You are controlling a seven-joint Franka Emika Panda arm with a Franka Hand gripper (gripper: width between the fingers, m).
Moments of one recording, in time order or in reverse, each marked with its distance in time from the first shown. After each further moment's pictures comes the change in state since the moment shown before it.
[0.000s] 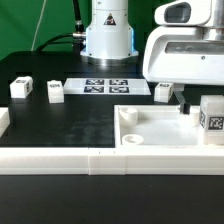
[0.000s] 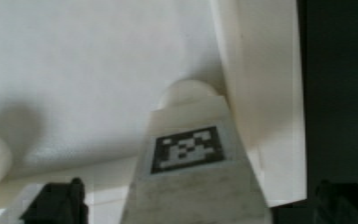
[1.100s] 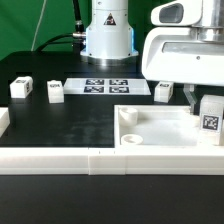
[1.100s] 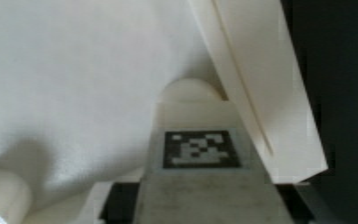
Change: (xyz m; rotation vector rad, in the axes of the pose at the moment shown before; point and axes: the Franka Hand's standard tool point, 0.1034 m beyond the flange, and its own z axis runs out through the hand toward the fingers) arm 0.001 0.003 0.002 0.025 0.039 0.330
